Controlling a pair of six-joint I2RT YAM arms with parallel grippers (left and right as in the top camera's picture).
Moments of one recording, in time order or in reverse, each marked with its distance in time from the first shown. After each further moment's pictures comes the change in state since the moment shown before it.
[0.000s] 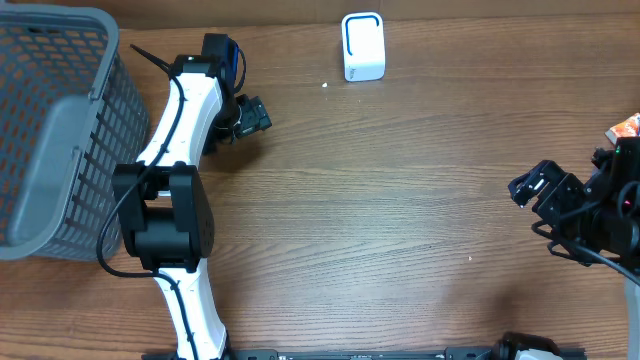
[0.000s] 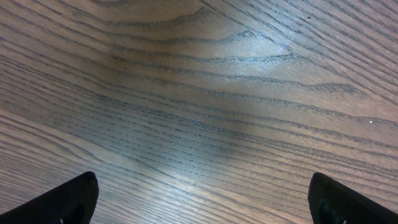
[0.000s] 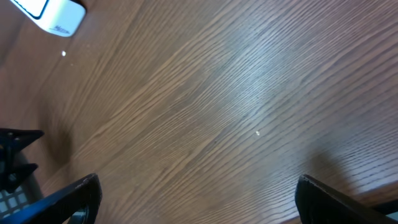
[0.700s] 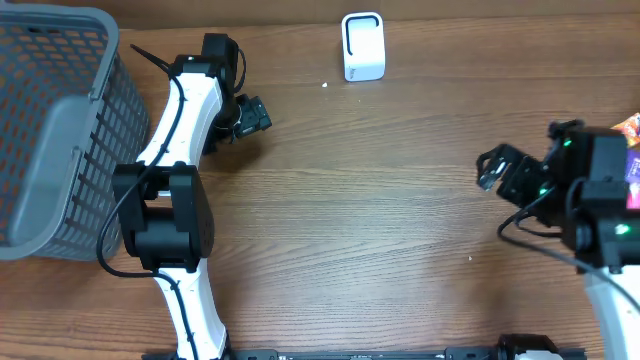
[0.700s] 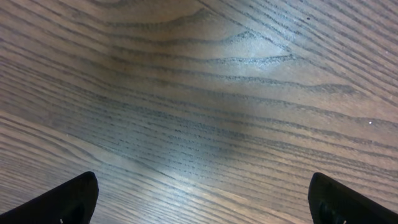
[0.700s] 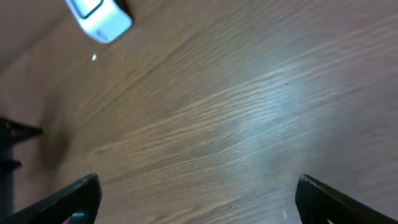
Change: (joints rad) left arm 0.000 0.000 0.000 0.002 0.000 0.000; right arm 0.175 -0.045 -0.301 0.523 0.048 -0.079
